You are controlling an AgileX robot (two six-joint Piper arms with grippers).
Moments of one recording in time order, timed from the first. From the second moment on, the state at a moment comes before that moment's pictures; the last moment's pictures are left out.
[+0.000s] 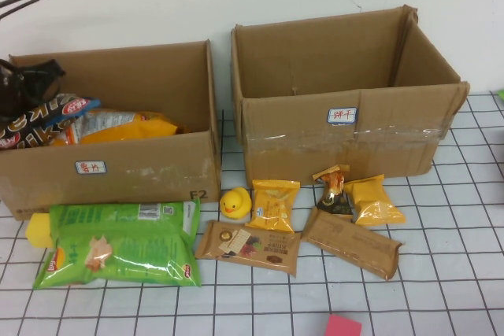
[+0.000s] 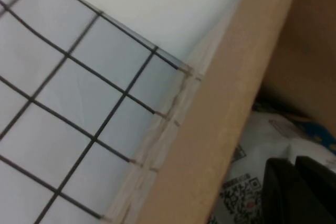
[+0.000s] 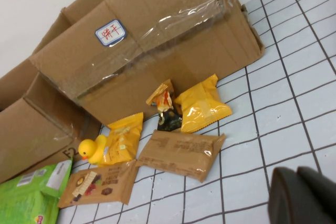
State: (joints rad) right arm 0.03 -0.01 0.03 0.65 0.36 -0.05; left arm 0.05 2.02 -1.59 0.03 0.43 -0.61
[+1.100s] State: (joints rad) right arm 0.03 -0.01 0.03 0.66 0.36 -0.05; left arm 0.05 0.65 -0.84 -0.08 0.42 0.00
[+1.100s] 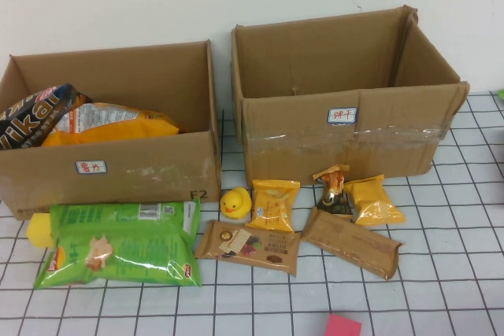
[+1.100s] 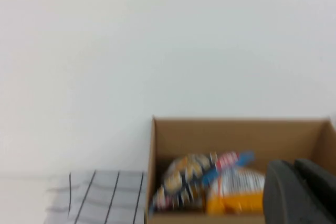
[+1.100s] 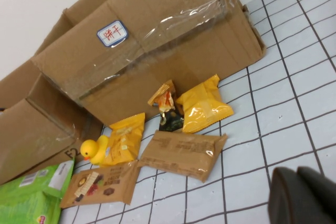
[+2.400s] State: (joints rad) right arm 0.14 1.13 -1.02 0.55 1.14 -0.88; left arm -0.05 0.16 -0.35 -0.45 0.63 0.24
